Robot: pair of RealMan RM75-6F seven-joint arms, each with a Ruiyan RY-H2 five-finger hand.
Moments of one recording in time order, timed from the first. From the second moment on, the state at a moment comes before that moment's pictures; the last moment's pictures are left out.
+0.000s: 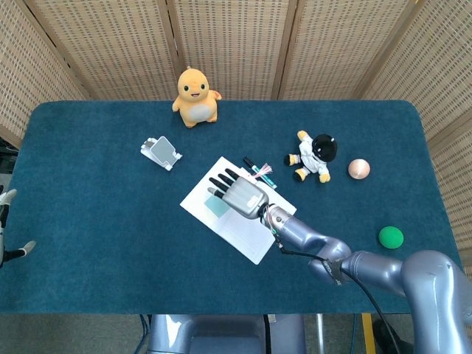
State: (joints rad) left arm -0.13 -1.12 -0.11 -1.63 1.26 1.45 0.13; right arm 1.13 -1.56 0.15 -1.27 -1.25 0.61 -0.33
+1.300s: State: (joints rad) left arm -0.12 -1.12 -0.11 -1.64 1.29 1.43 0.11; right arm 1.26 -1.62 -0.01 -1.27 -0.74 0.58 -0.64
